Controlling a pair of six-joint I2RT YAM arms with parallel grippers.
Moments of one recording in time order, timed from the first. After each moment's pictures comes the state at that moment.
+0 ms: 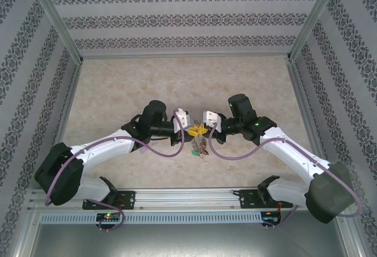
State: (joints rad) left arm -0.69 1.36 0.76 0.13 0.66 0.34; right arm 0.51 1.17 0.79 -0.38 -0.75 -0.71
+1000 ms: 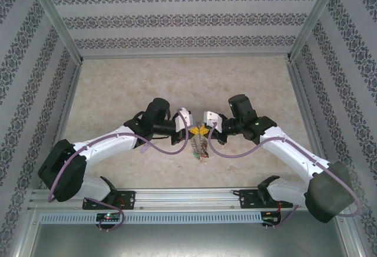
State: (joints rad) left arm -0.69 1.40 0.82 0.03 0.66 0.38; right arm 0.51 1.18 0.79 -0.41 -0.73 -0.70
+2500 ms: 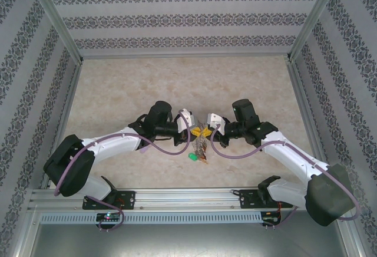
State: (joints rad) left arm -0.69 1.46 0.78 0.17 0.64 0.32; right arm 0.46 1.14 0.68 -0.32 -0.75 -0.65
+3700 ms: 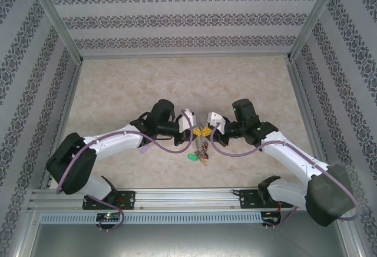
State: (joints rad) left arm -0.69 1.49 0.82 0.08 0.65 0.35; right arm 0.46 1.13 0.68 -0.30 -0.74 -0.60
